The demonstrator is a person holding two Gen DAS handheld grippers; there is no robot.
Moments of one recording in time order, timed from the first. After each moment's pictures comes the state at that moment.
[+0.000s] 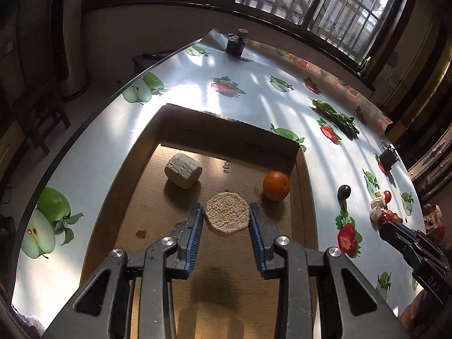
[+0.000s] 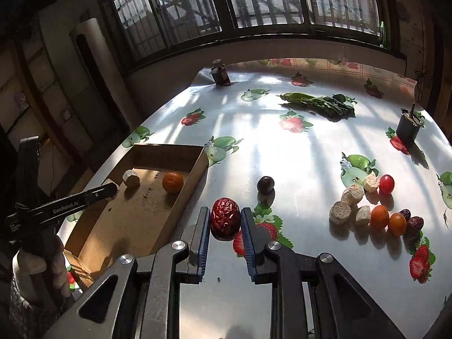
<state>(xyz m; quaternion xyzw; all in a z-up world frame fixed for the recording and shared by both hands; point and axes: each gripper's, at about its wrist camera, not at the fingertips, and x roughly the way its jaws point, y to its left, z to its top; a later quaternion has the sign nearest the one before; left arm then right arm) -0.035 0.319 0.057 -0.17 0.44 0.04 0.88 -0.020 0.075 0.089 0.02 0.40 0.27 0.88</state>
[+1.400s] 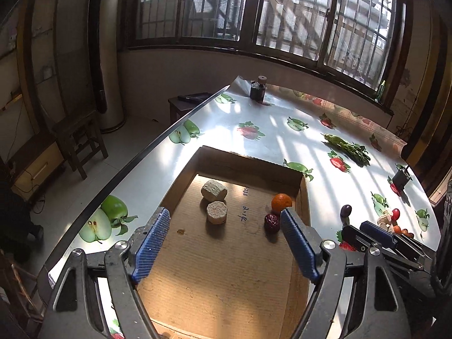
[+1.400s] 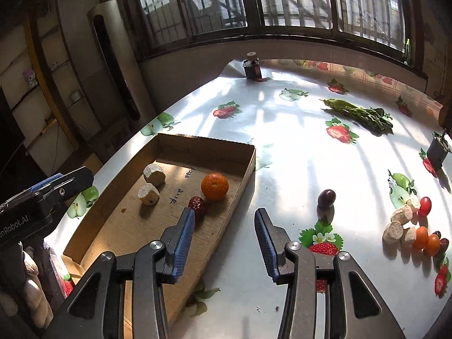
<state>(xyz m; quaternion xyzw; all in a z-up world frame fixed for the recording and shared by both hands) -0.107 0.284 0.123 -0.11 0.34 0.13 0.92 -0.028 0.110 0.086 0.01 0.39 0.27 0.88</state>
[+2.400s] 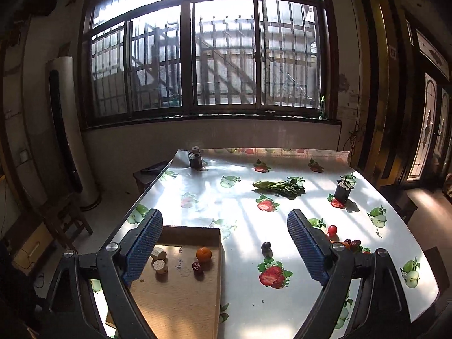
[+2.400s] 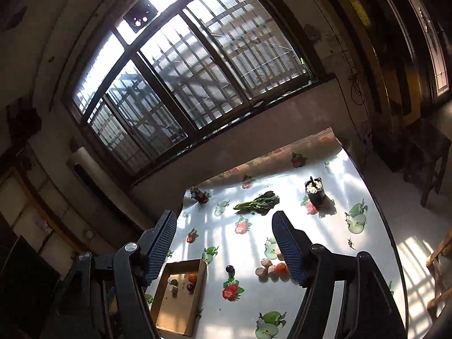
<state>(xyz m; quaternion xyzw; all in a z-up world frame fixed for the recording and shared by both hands) -0.137 0.140 0.241 0.00 0.22 0.04 0.97 -0.099 -0.250 0.354 0.23 0.26 0.15 0.93</state>
